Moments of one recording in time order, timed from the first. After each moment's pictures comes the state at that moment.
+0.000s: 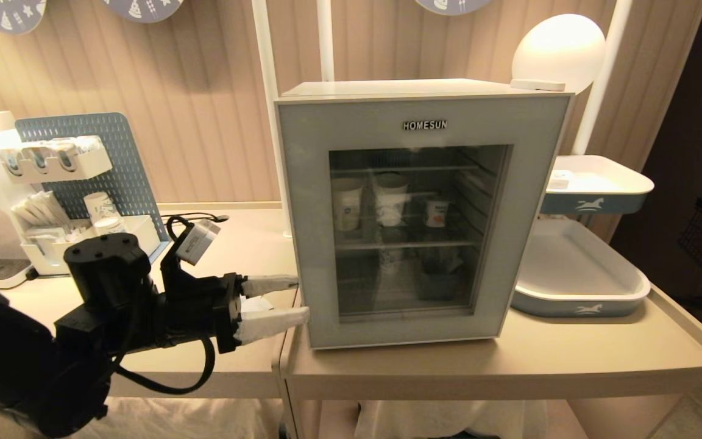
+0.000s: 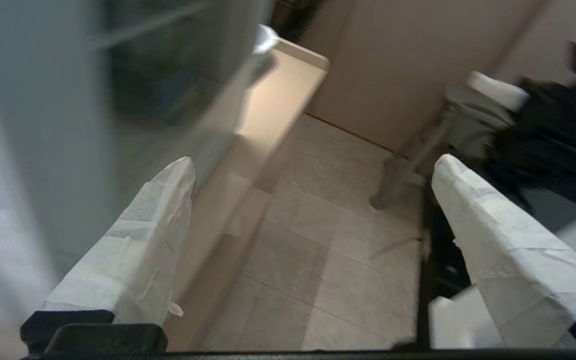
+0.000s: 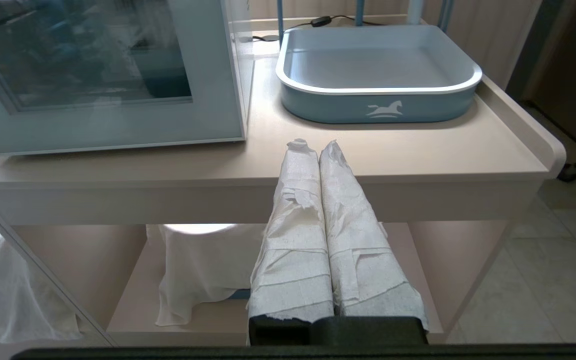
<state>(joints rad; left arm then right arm) -0.26 1.82 -0.49 -1.27 -1.04 -0.23 0.00 0.00 0.00 0.02 0.00 -0.01</state>
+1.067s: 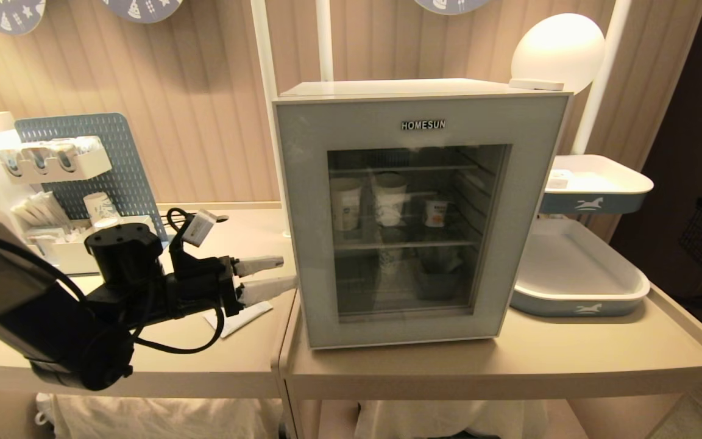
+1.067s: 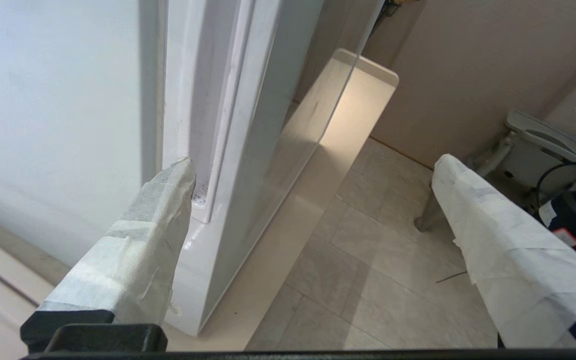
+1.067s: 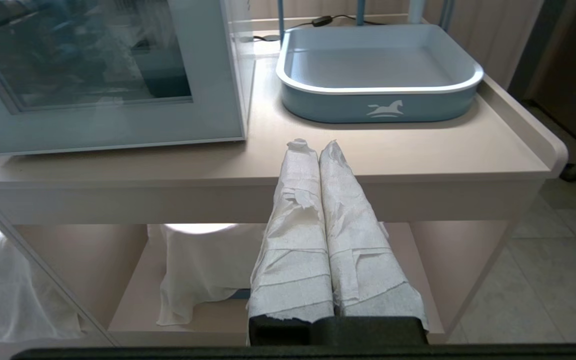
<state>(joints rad) -0.15 2.01 -0.67 -1.27 -1.01 -0.22 0.00 0.00 0.00 0.02 0.00 -0.01</state>
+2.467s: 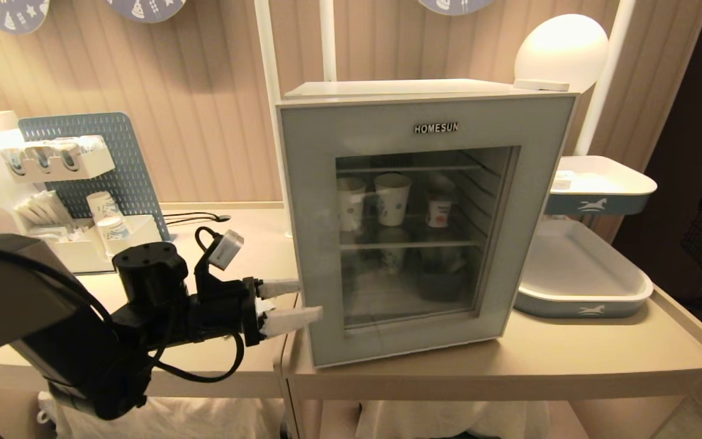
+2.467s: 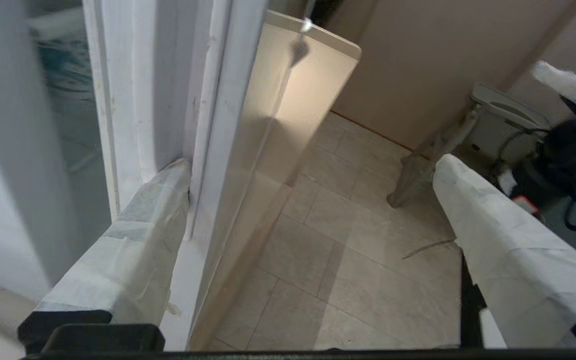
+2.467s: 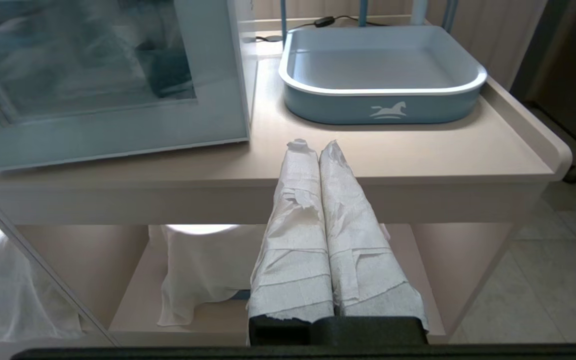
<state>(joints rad) -0.30 2.01 -0.56 -1.37 -1.02 -0.23 0.00 0.00 0.00 0.02 0.00 -0.01</state>
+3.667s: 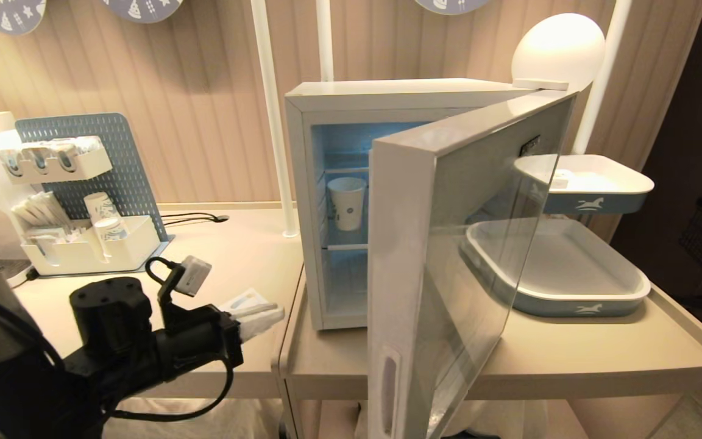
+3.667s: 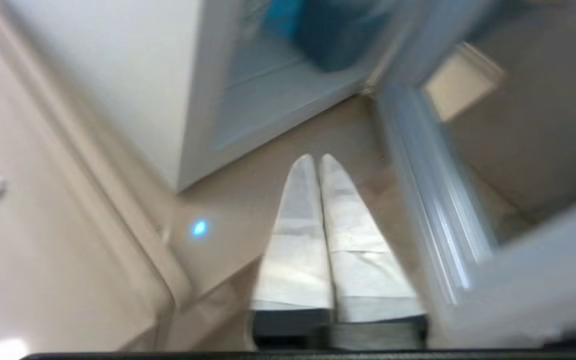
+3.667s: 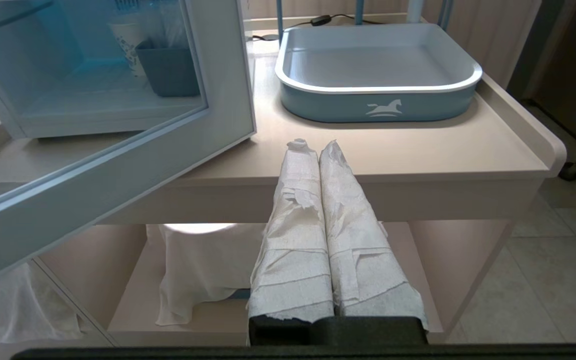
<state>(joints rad) -0.25 1.93 -0.32 -1.41 -0.61 -0.23 0.00 0.00 0.00 0.02 0.00 -0.01</state>
